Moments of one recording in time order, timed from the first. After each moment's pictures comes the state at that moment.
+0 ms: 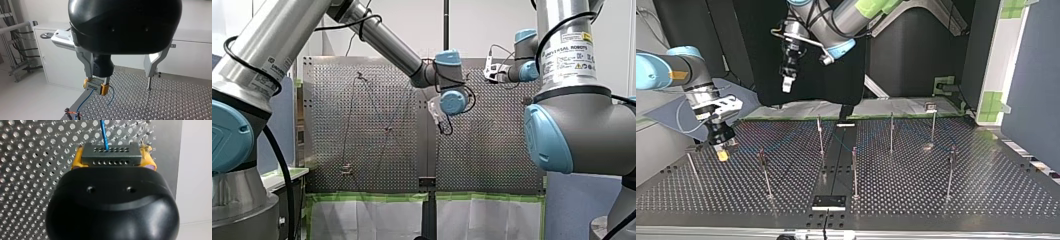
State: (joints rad) left arm -0.93 -2.04 -1.62 -2.38 -2.20 -1.77; right arm 1.71 -1.31 1.56 -0.37 1.04 1.74
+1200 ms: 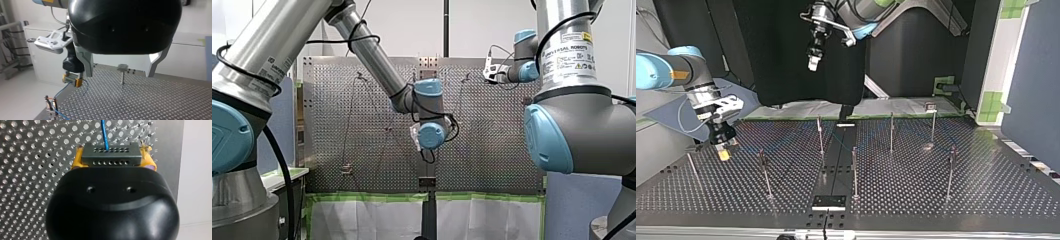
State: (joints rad) left arm -0.93 -2.04 -1.94 -2.12 -2.20 -1.77; right arm 1.71 -1.30 1.56 -0.37 1.04 1.74
